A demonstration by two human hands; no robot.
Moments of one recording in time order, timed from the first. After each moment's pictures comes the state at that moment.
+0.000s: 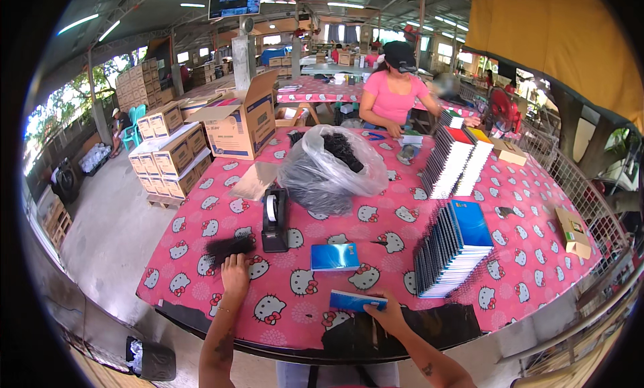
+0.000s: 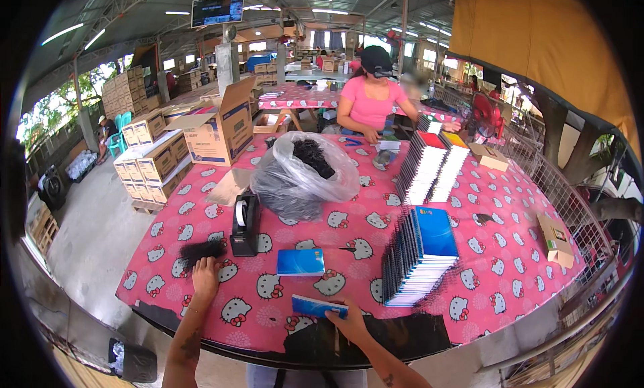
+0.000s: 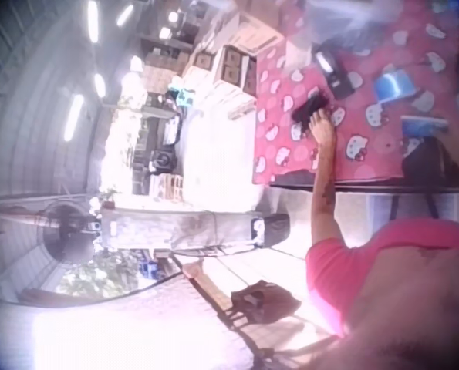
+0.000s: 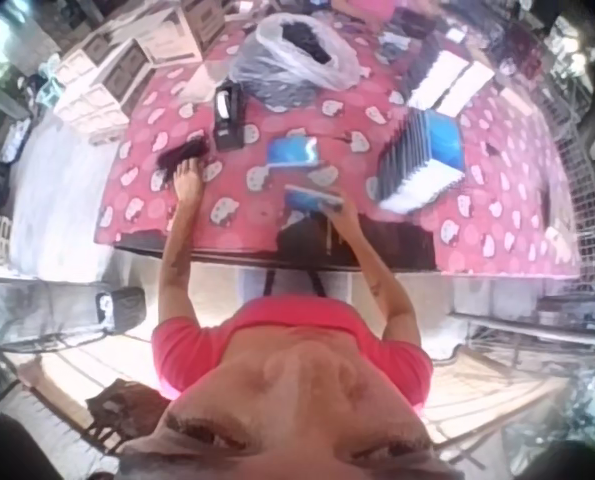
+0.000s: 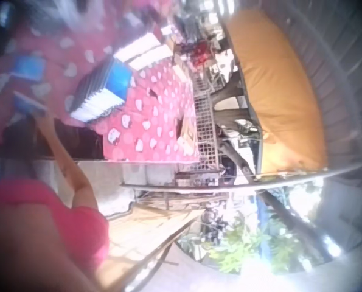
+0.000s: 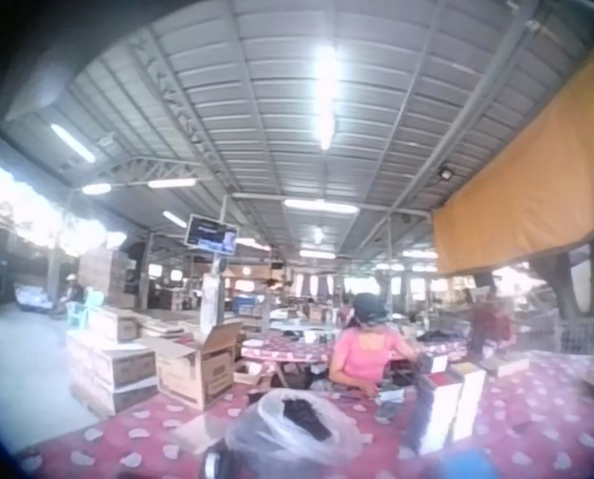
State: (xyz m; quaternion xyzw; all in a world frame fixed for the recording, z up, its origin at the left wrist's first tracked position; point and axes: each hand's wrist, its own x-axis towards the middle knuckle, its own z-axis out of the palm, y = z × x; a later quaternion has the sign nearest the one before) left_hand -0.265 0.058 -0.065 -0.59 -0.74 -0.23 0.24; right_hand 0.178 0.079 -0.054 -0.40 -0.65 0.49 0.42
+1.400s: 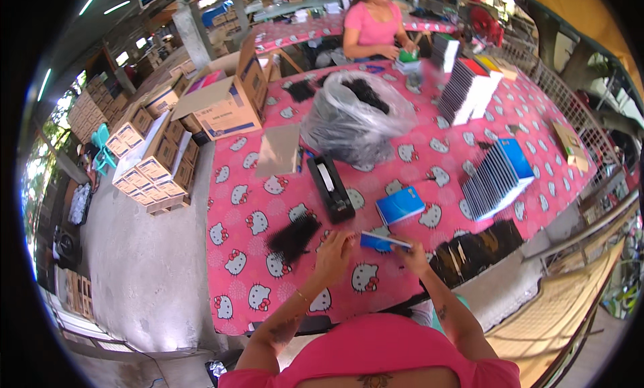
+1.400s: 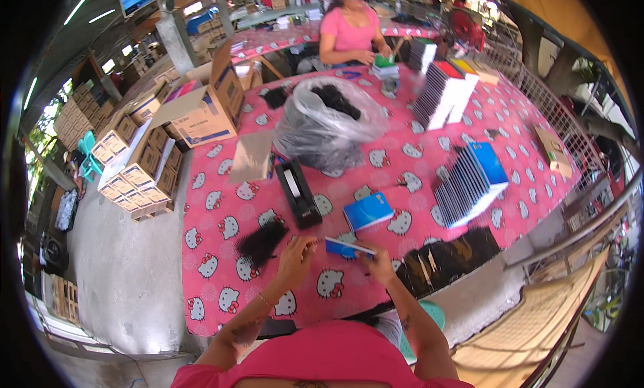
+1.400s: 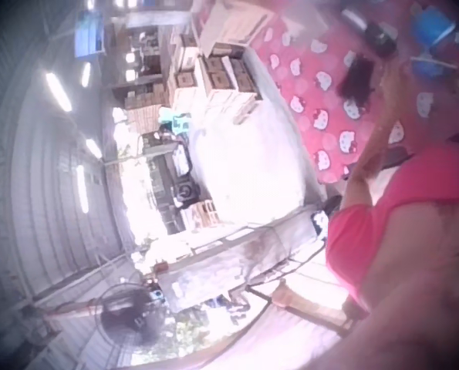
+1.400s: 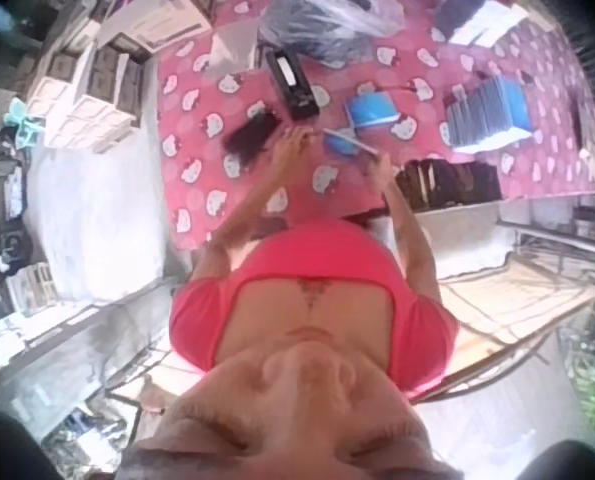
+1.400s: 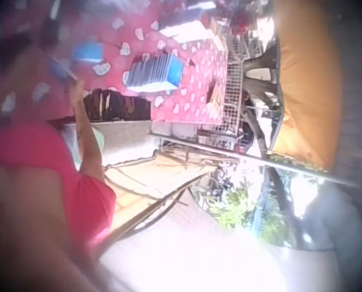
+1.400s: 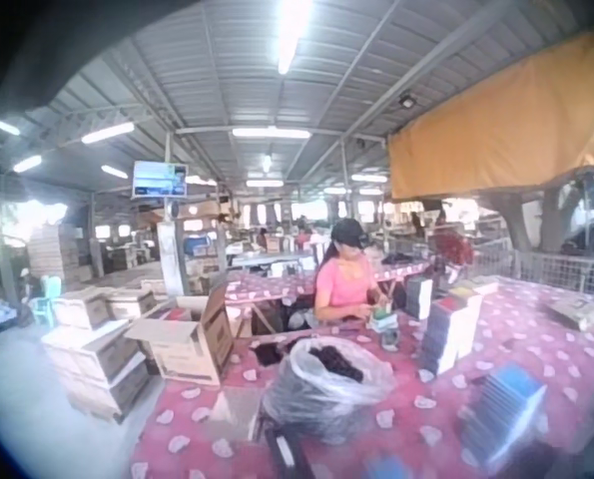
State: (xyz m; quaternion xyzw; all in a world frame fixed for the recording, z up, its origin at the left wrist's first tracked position) left_hand -0.263 0.061 0.022 -0.72 -0.51 -0.41 -0.22; right_hand 0.003 0.062 -0.061 -0.47 -0.62 0.43 0.46
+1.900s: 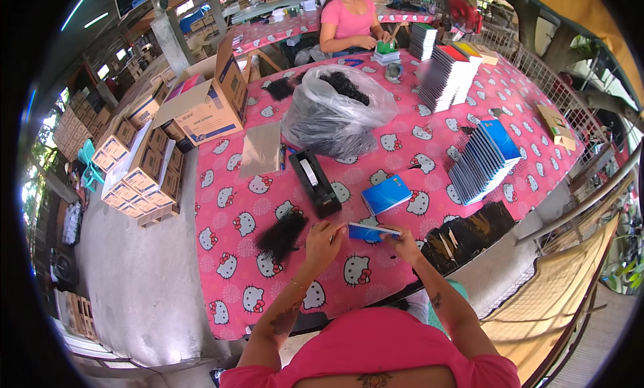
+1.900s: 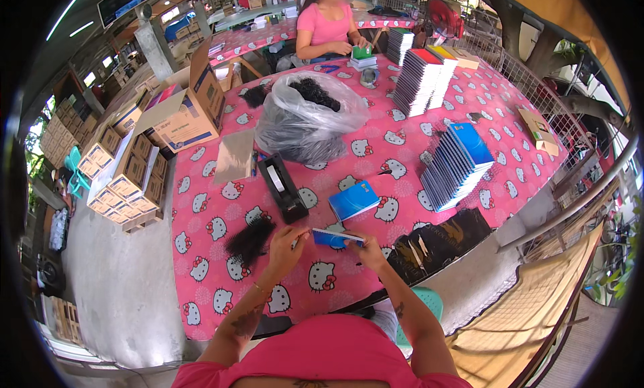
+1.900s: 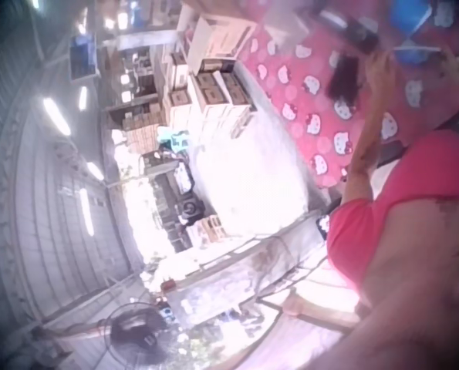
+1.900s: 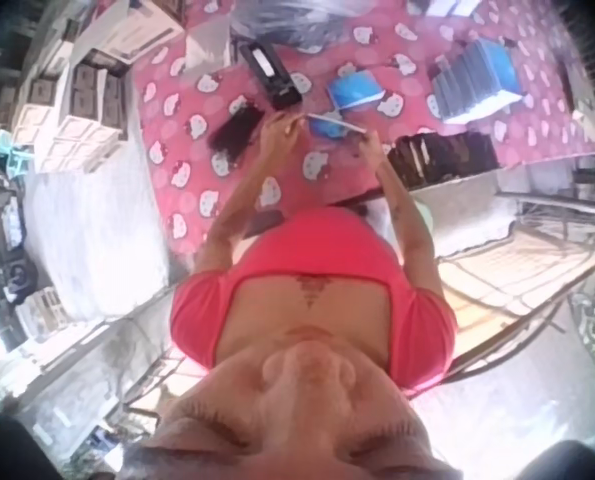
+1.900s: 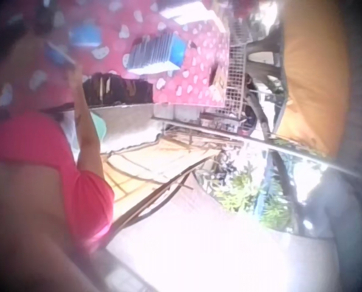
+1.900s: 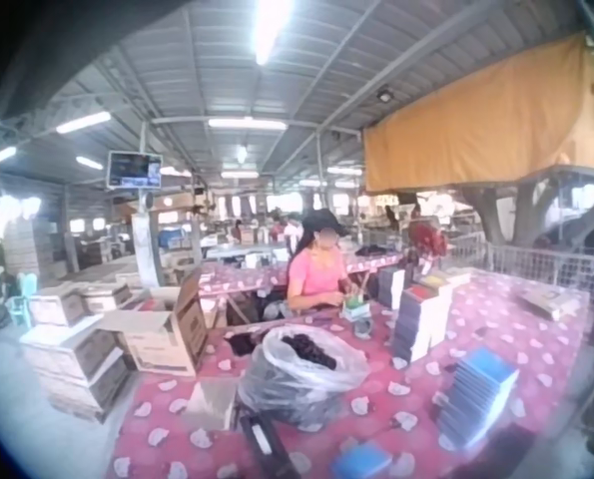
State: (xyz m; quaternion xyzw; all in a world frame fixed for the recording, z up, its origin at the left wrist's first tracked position) left_hand -0.257 0.084 0.014 -0.76 -0.47 -0.42 -0.18; right_hand 0.005 0.064 -0.051 -0.46 -0.59 0.48 0.46
